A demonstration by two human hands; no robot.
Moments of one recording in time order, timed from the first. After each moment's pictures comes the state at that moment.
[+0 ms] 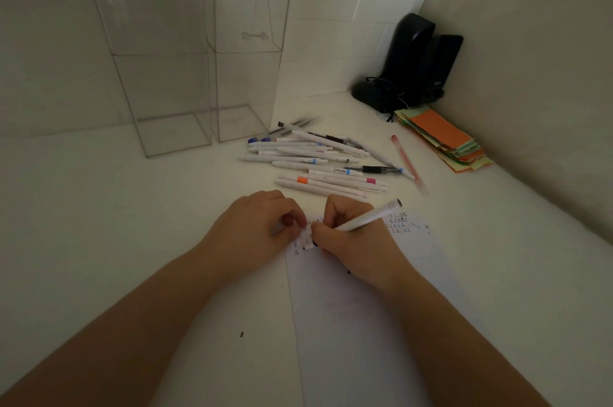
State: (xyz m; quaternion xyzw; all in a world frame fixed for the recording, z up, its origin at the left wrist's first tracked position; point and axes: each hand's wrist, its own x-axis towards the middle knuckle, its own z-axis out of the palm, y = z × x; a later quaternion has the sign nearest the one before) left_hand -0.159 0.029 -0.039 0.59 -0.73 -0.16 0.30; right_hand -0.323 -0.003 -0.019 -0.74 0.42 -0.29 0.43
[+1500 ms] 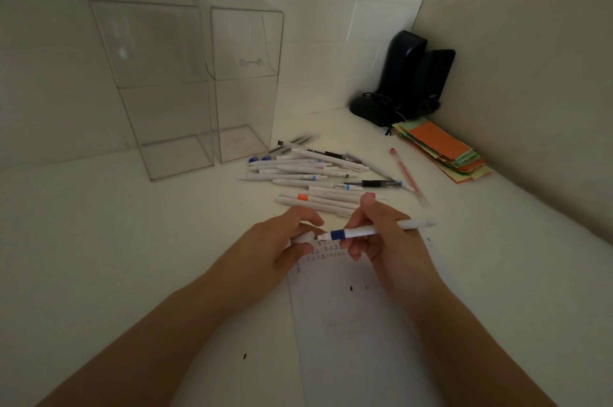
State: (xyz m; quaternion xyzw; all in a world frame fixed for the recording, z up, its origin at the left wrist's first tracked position) left_hand -0.173 0.045 -0.019 0.55 -0.73 -0.22 0.33; right_hand -0.341 -0.008 -0.007 -0.57 0.37 -0.44 0.59
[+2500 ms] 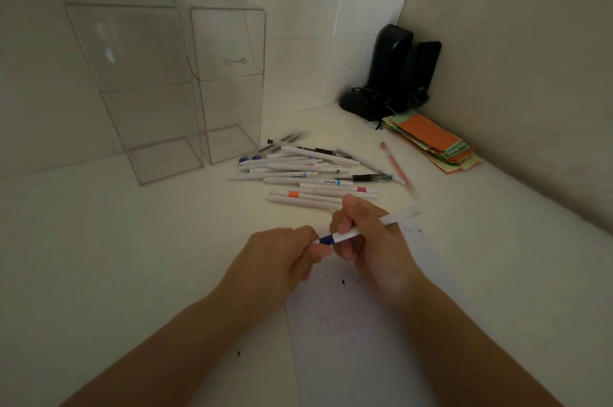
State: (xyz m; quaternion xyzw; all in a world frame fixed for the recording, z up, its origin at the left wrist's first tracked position) left_hand -0.191 0.047 -0.030 0.52 -0.77 -0.11 0.35; right_hand -0.340 -0.005 -0.019 -0.59 0.32 -0.44 0.60
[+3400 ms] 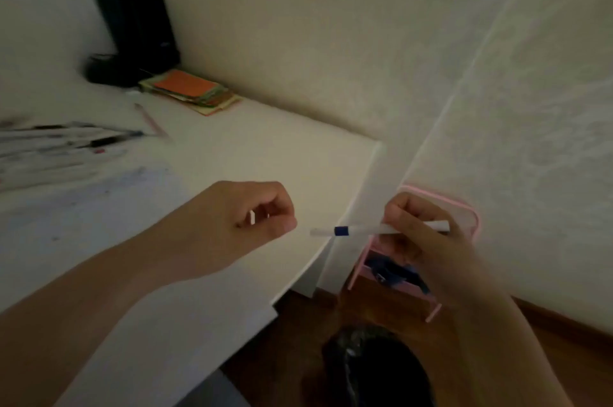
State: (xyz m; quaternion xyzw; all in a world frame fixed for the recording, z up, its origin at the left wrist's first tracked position) left_hand -0.404 0.097 0.037 0.24 -0.89 -0.26 0.26; right_hand -0.640 0.193 0.025 -0.52 0.52 -0.54 0.42
